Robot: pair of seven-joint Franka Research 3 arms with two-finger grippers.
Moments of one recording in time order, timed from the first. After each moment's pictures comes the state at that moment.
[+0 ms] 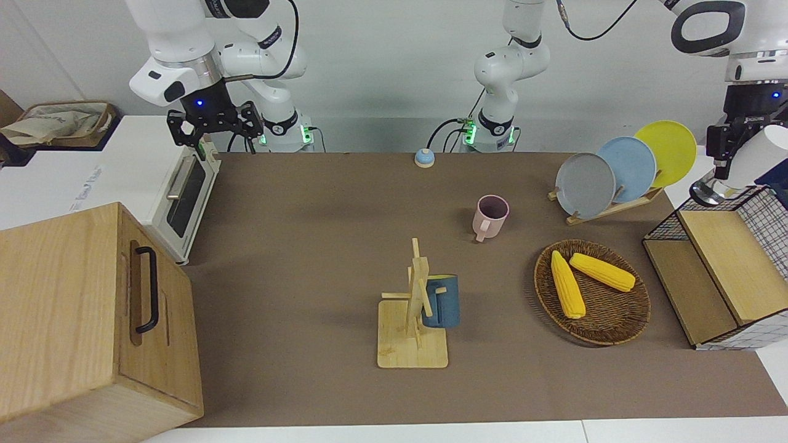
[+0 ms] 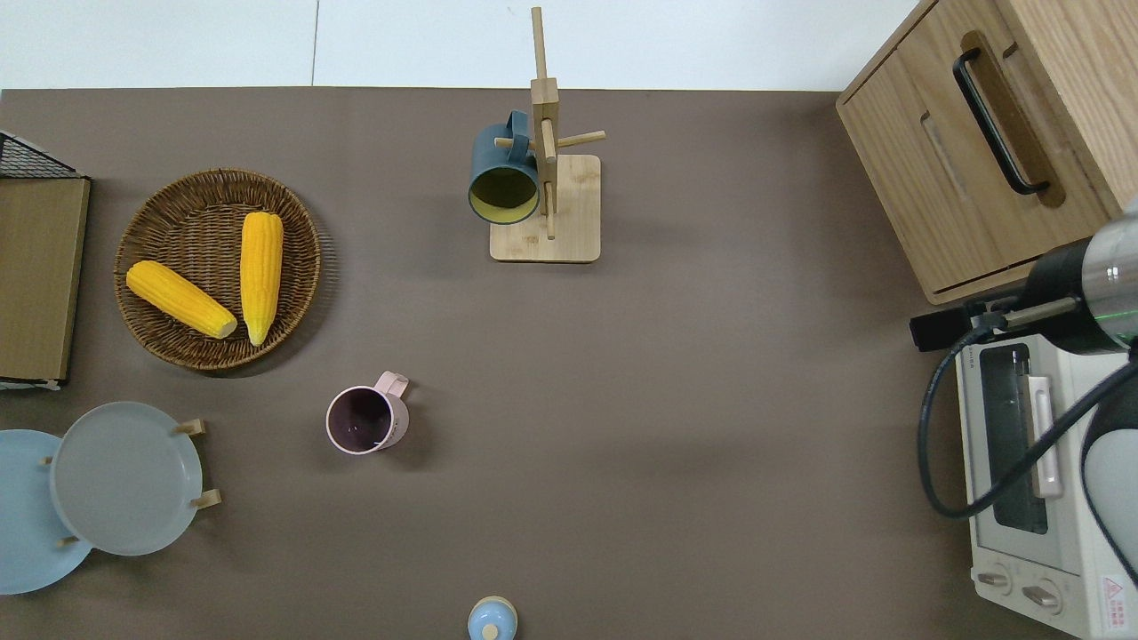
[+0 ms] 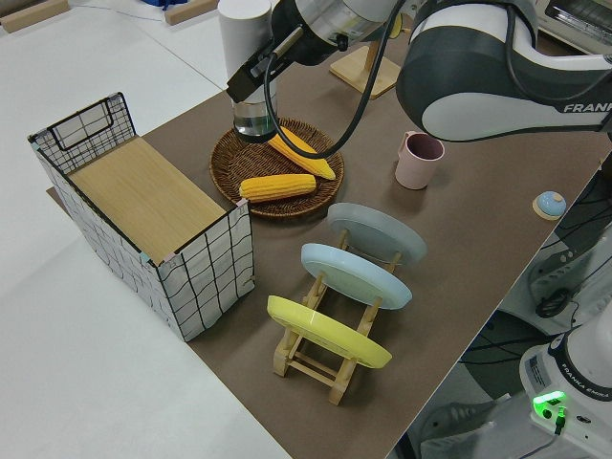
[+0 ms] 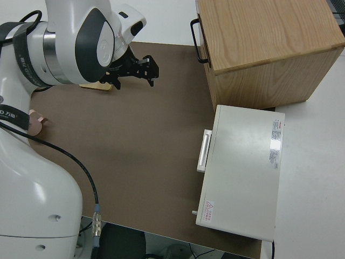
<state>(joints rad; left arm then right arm) 0.33 -0.11 0.09 -1.88 -0.30 2.37 0.46 -0.01 -0.02 0.10 -1.55 -0.01 1.56 -0.09</state>
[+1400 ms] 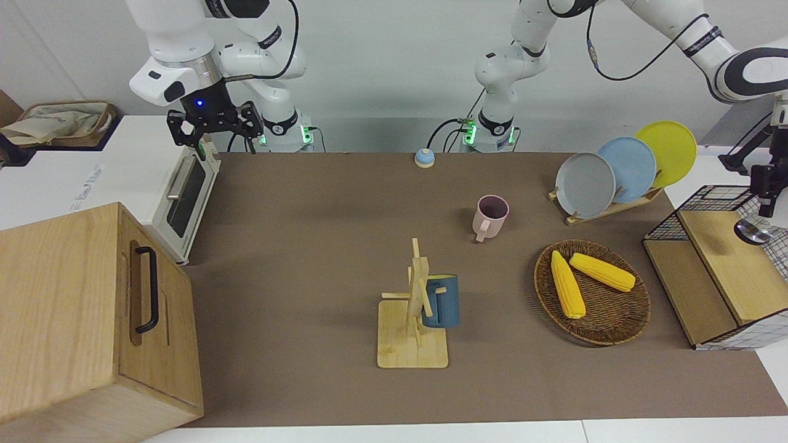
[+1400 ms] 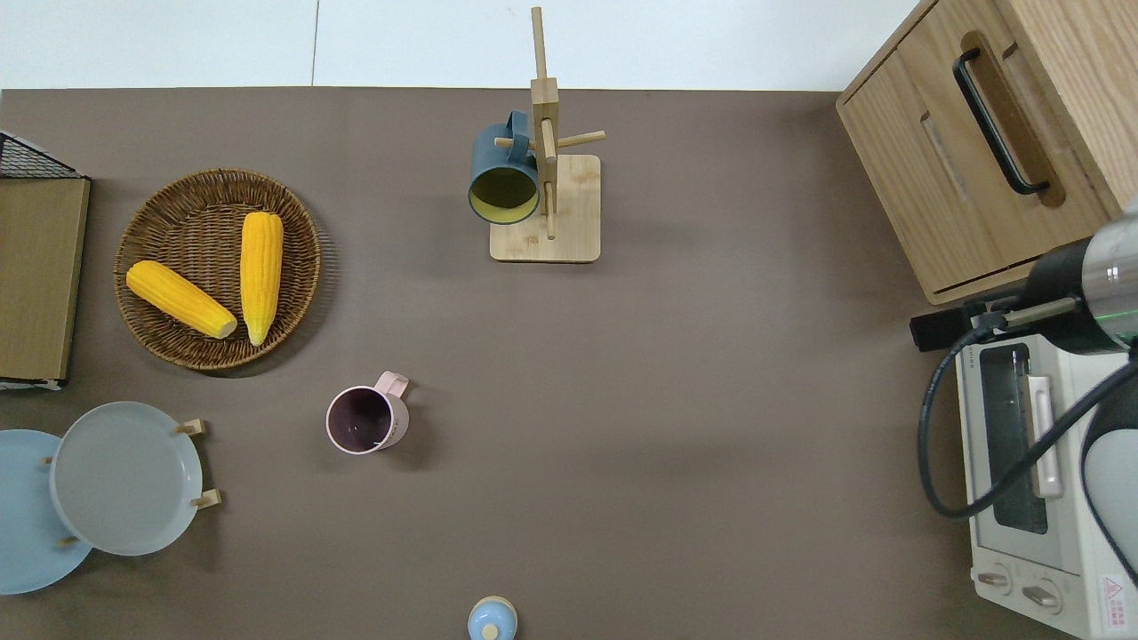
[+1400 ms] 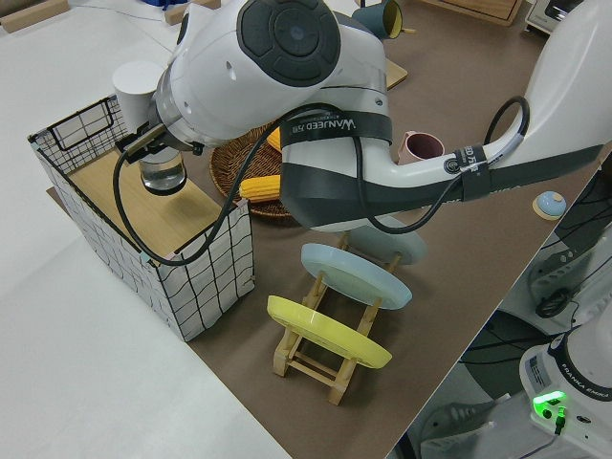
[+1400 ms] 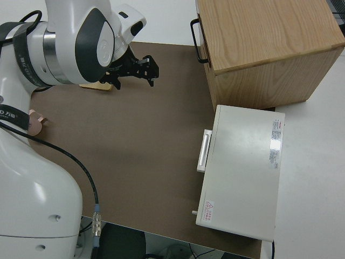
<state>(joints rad) 0.35 0.23 0.25 -1.63 -0.69 2.36 0.98 -0.01 -0.02 0.10 -1.55 -0.01 1.56 -0.09</state>
